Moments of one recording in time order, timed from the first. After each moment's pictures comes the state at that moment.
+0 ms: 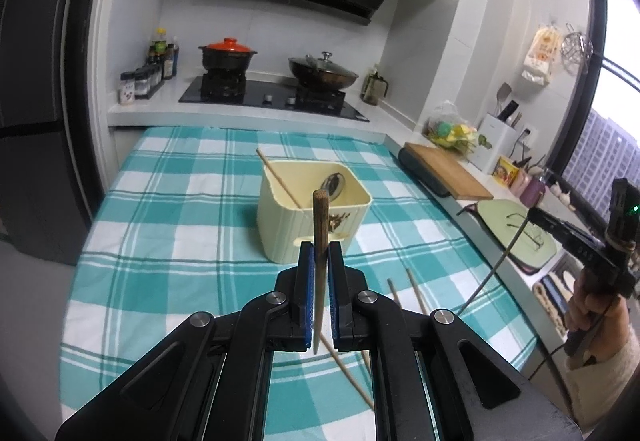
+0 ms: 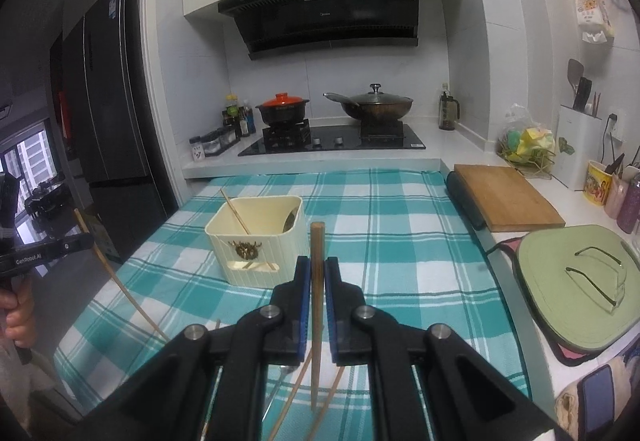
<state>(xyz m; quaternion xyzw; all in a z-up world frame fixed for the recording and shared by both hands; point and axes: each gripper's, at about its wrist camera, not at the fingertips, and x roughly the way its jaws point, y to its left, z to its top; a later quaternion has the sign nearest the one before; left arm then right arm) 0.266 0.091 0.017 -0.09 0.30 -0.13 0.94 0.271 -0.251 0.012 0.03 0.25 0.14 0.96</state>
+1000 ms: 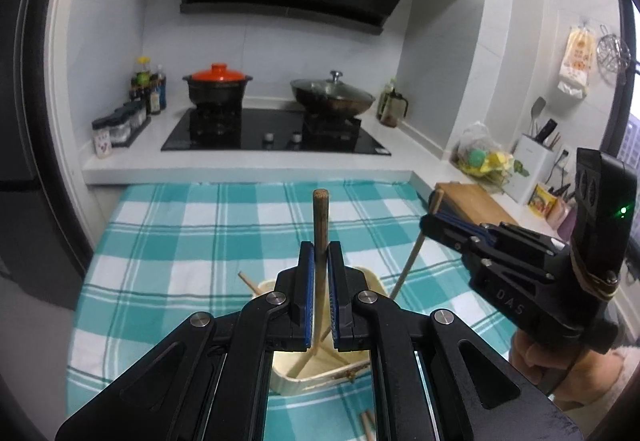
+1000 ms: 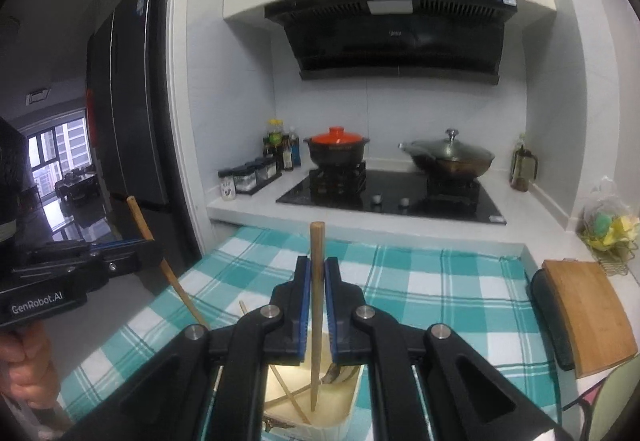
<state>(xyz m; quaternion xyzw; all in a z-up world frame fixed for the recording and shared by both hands) 0.466 0.052 0.038 -0.06 0.30 -0.11 0.95 0.486 -0.126 0.042 -0.01 0.21 0.22 0.95</state>
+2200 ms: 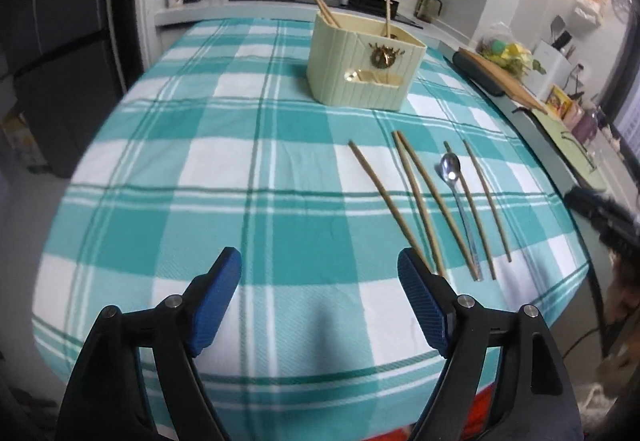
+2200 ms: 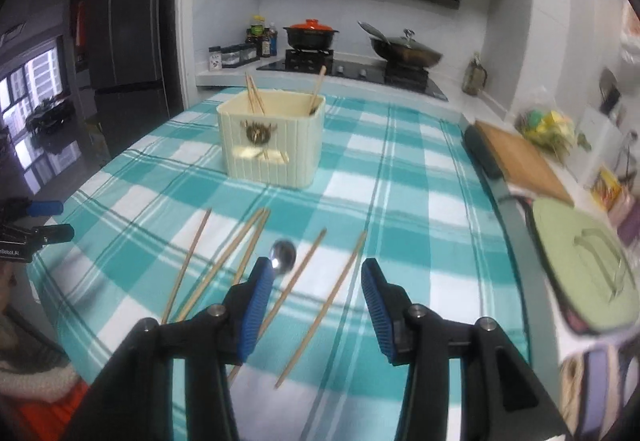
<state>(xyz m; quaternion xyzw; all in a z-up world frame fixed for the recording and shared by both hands) 0.180 0.067 -0.124 -0.08 0.43 -0.04 0.90 0.224 -0.227 -0.084 -0.06 0.35 0.14 0.92</state>
